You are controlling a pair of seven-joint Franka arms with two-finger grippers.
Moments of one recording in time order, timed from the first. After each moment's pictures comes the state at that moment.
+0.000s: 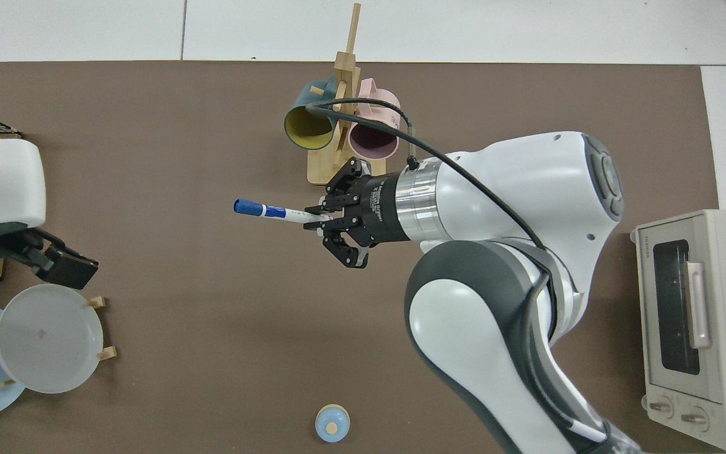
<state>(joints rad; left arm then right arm) 0.04 -0.03 -0.22 -1.50 0.08 1.41 0.51 0.59 0.19 -0.09 -1.66 0.82 2.17 1.77</state>
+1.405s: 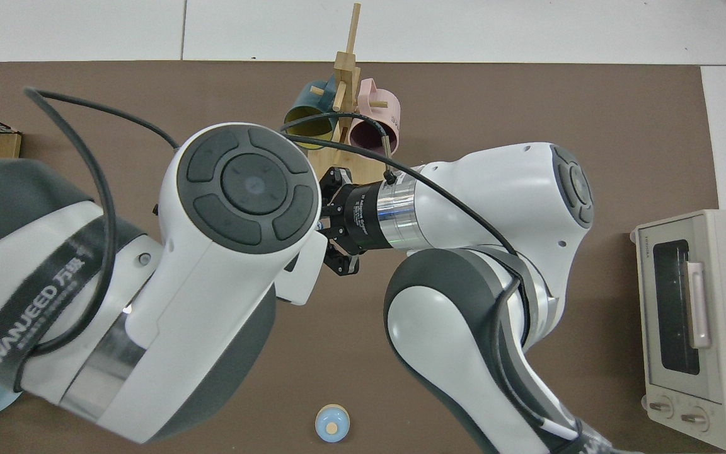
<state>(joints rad) 0.04 0.17 -0.72 -1.39 0.43 1.30 0.58 0.62 0.21 -0.10 -1.67 0.84 2.18 1.60</state>
